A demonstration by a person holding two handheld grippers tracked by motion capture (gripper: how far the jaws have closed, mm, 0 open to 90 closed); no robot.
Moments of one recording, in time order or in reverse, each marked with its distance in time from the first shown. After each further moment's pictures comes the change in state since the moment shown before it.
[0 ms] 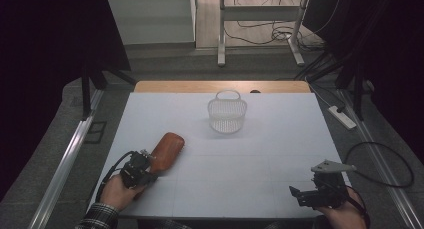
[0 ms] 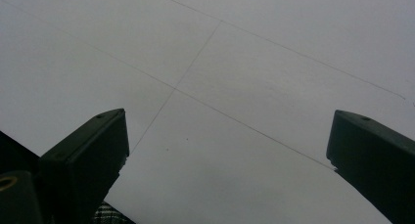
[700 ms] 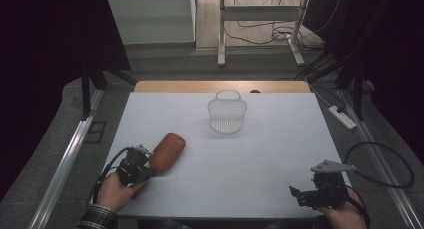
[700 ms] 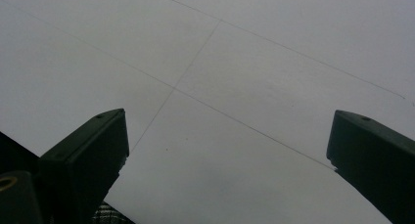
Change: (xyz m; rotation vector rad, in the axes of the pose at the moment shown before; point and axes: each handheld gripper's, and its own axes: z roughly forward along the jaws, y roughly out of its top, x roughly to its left) left arm -0.013 0.006 -0.030 -0.117 -0.004 0.007; right arm 0.000 0.000 0.000 0.003 -0.003 0.000
